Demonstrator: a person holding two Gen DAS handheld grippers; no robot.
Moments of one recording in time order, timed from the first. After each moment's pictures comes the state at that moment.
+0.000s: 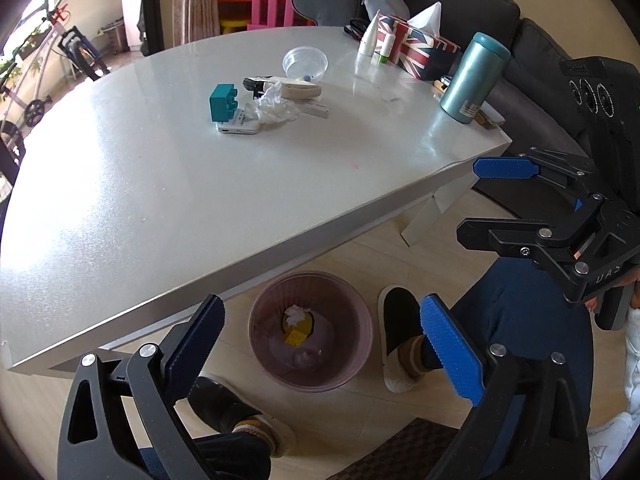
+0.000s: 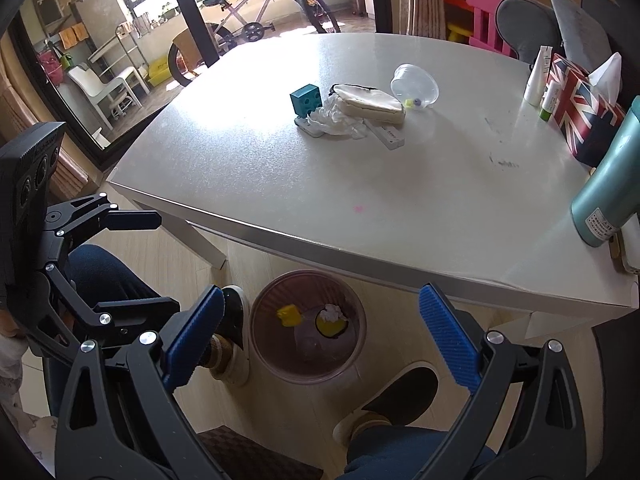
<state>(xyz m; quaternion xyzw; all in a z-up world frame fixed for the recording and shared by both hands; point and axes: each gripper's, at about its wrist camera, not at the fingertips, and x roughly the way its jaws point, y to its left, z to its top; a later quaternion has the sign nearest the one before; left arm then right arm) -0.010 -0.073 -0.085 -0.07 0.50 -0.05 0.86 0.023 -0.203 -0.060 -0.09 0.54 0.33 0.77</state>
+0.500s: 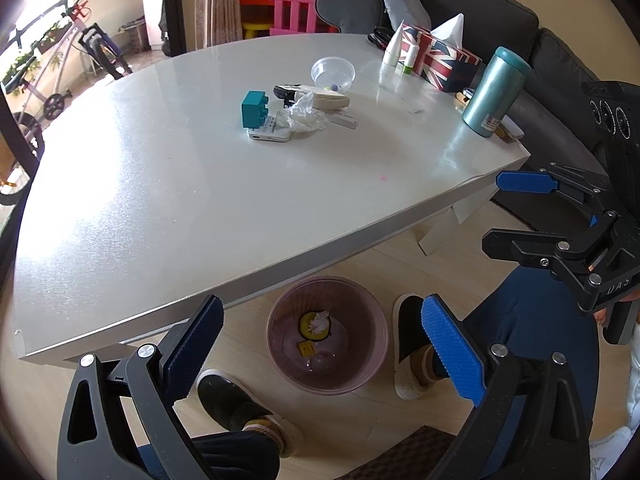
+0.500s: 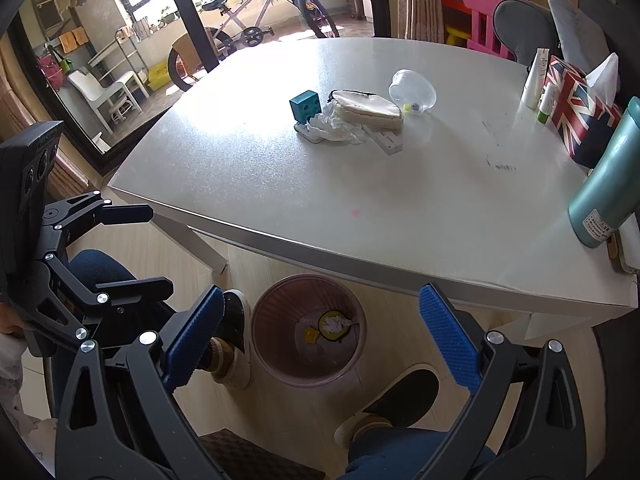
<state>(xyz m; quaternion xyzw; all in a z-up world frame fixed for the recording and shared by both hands) -0.011 -0.061 -0.076 -0.06 0.50 0.00 0.87 0.024 -0.203 -0.057 -0.09 0.53 0.33 0.78</state>
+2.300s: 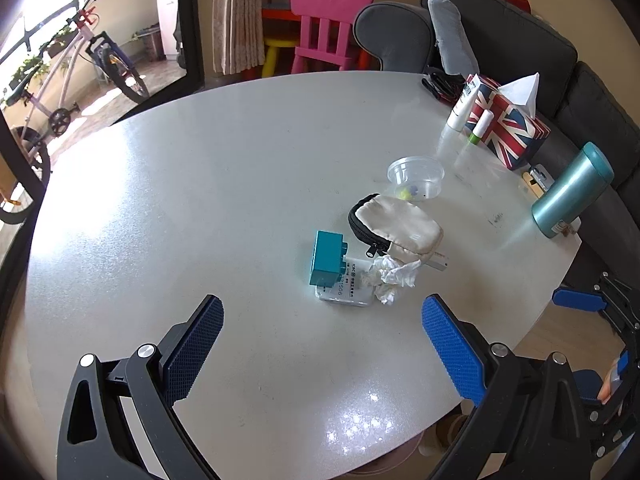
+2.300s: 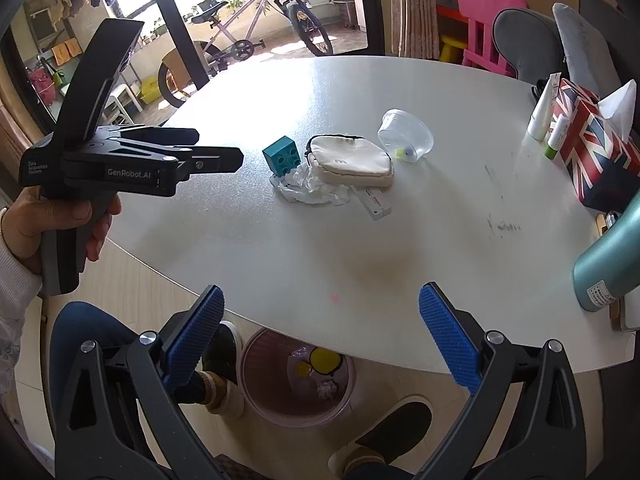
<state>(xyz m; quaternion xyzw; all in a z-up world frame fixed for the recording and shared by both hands) 0.138 0.017 -0.060 -0.07 0.48 0.02 0.87 0.090 -0.179 -0.062 -0.08 0.52 0.32 0.79</state>
